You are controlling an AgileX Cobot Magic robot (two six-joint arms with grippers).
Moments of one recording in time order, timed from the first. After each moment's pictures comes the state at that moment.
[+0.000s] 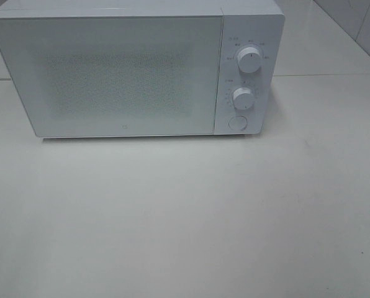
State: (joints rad) left arm 0.04 0.00 -0.52 -0.06 1.09 -0.02; right arm 0.09 0.00 -0.51 -0.06 0.93 0.00
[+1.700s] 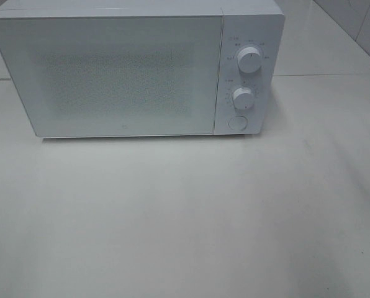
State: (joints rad) left arm 0.04 0.00 -0.52 -0.06 1.09 -0.02; right arm 0.09 1.15 -0.18 0.06 -0.94 -0.10
